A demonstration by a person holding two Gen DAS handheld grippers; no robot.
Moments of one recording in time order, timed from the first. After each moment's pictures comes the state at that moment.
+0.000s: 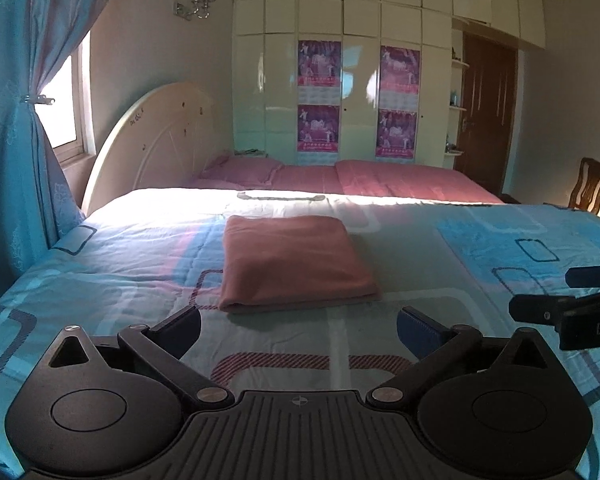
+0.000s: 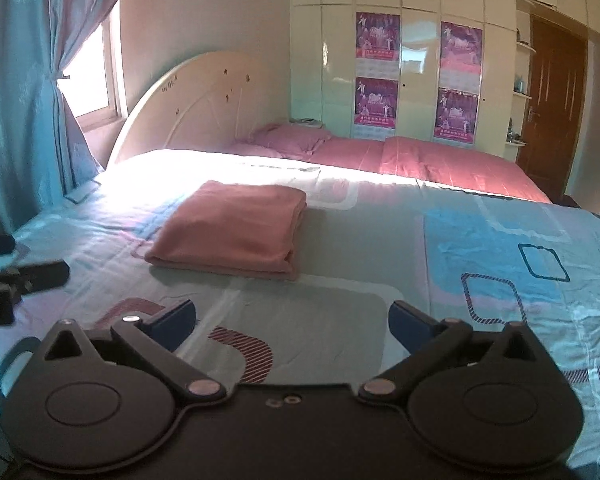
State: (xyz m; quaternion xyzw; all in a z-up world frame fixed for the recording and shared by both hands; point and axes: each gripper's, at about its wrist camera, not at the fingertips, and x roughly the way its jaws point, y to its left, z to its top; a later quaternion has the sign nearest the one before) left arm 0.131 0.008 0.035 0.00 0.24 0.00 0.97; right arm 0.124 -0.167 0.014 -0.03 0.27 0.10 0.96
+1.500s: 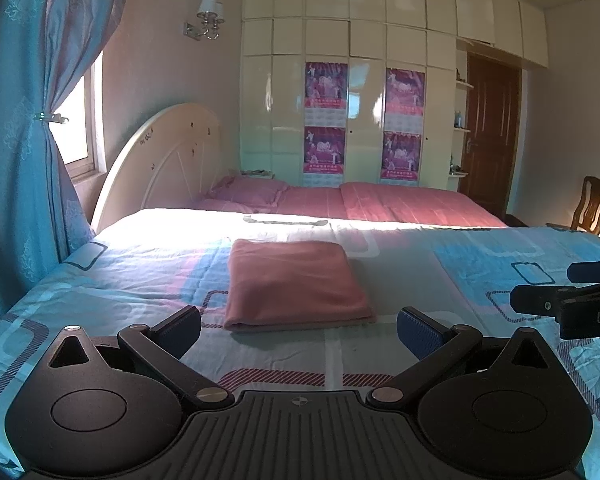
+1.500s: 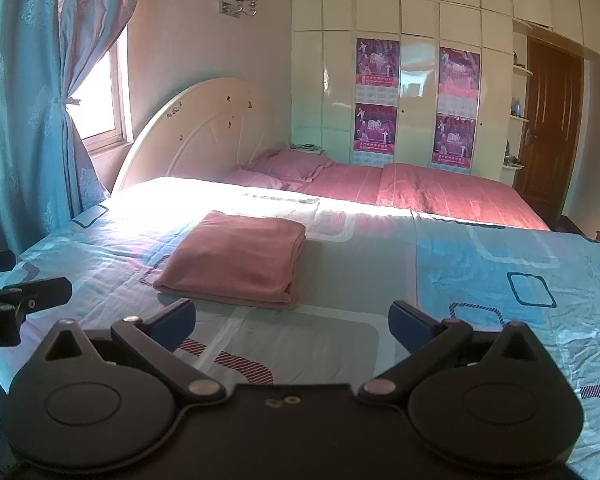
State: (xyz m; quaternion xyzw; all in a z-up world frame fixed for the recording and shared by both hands) left arm 0.102 -0.001 0.055 -0.01 0.21 0.02 0.98; right arm 0.093 -0.174 0.040 -0.04 0.23 0.10 0.97
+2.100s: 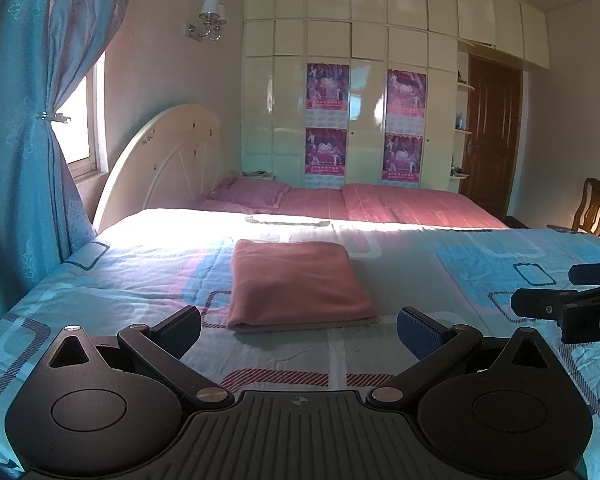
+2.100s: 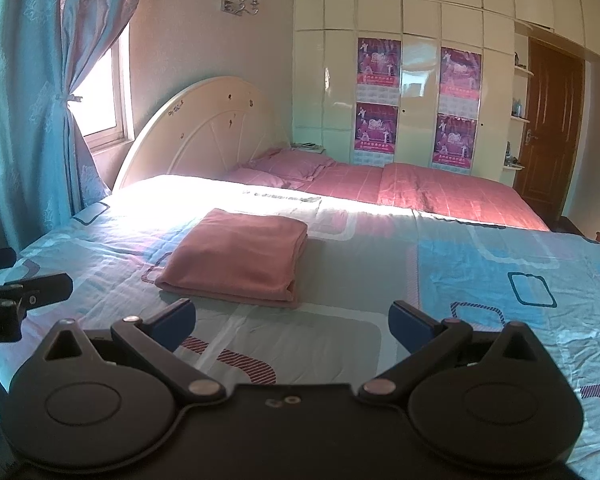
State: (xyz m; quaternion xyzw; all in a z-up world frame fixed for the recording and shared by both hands) left arm 0.101 -0.001 0.054 -0.01 0.20 0.02 0.98; right arm 0.090 -0.173 0.041 -0.04 0.23 0.10 0.97
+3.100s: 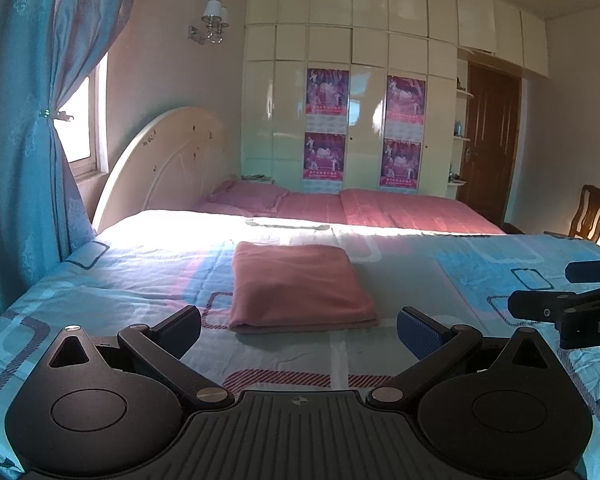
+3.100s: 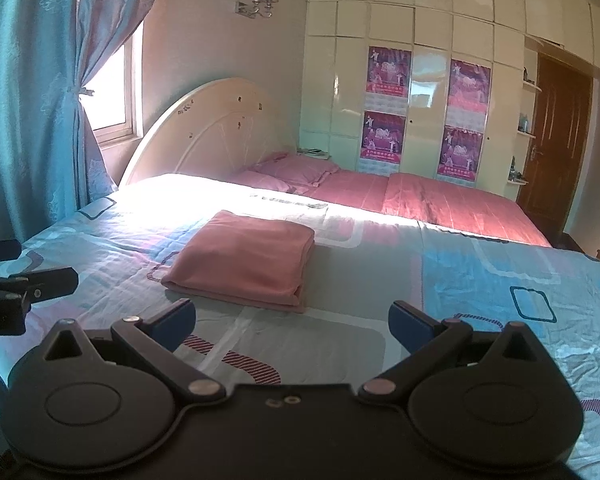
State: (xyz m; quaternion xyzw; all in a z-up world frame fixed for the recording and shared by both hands) left arm 0.093 0.006 0.050 -0.02 0.20 0.02 0.98; right arm 0.084 -0.166 0.044 -0.07 0.22 0.11 0.97
